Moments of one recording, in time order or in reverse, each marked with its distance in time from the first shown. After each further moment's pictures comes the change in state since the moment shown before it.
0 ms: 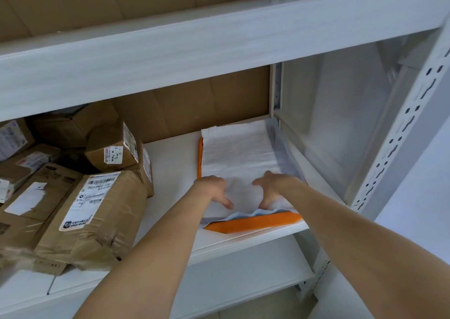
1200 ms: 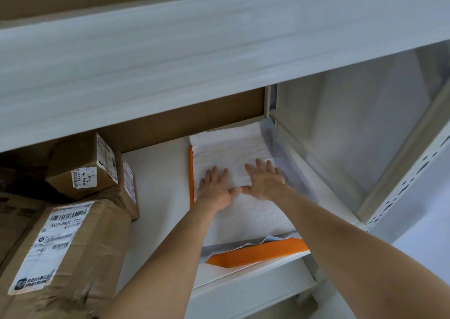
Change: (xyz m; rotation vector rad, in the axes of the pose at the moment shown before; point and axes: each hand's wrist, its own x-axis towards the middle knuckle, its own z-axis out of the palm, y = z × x) left_hand 0.073 -0.003 0.013 -0.198 0.174 0.007; right_hand 0.071 -0.008 -0.006 0.091 0.272 0.162
